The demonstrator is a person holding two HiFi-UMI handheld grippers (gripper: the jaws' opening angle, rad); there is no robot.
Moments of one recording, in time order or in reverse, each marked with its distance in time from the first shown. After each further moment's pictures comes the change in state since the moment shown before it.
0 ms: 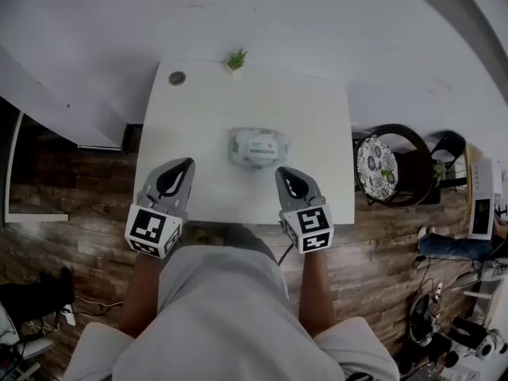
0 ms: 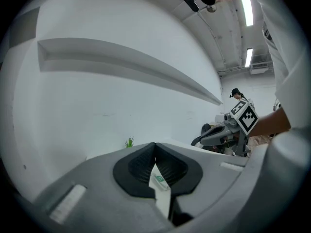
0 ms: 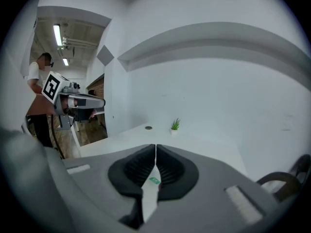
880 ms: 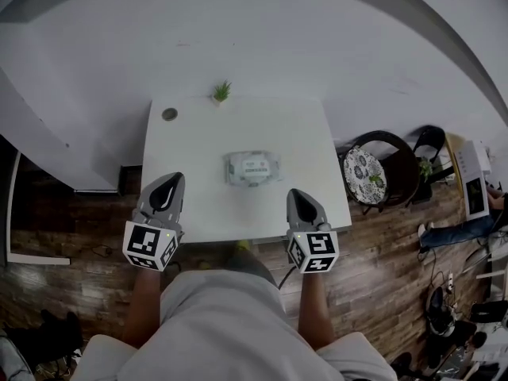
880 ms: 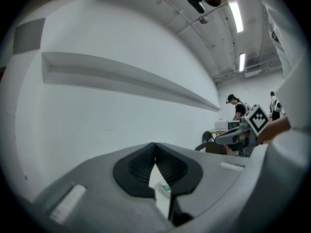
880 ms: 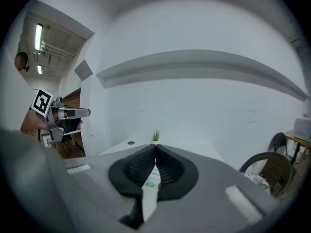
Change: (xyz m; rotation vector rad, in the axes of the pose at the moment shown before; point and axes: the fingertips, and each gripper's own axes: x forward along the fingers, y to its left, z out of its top) left arm -0.041 0.021 0.034 0.037 -0.135 -0.003; right arm -0.074 0.004 0.012 0.181 -0.164 -0.301
